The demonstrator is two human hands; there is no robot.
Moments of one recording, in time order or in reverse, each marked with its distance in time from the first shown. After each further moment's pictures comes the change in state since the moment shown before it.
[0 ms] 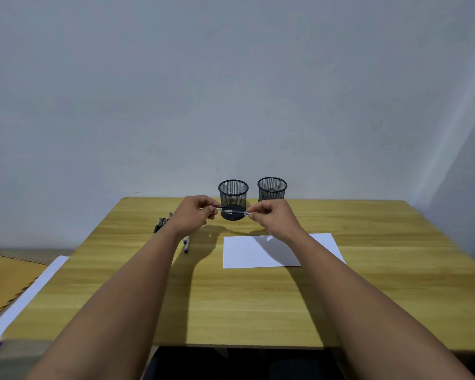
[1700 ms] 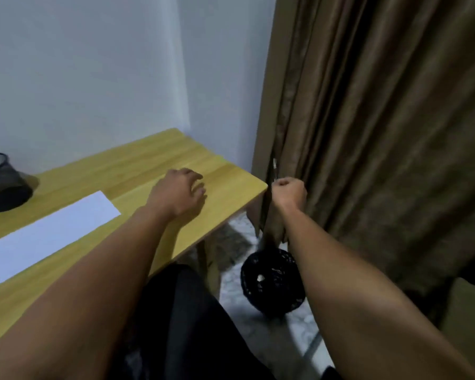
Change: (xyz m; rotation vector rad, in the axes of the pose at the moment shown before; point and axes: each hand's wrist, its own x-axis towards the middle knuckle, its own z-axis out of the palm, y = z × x) left_hand -0.067 0.138 0.407 0.667 -0.562 0.796; right_hand -0.295 0.170 -0.344 -0.136 1.200 0.758
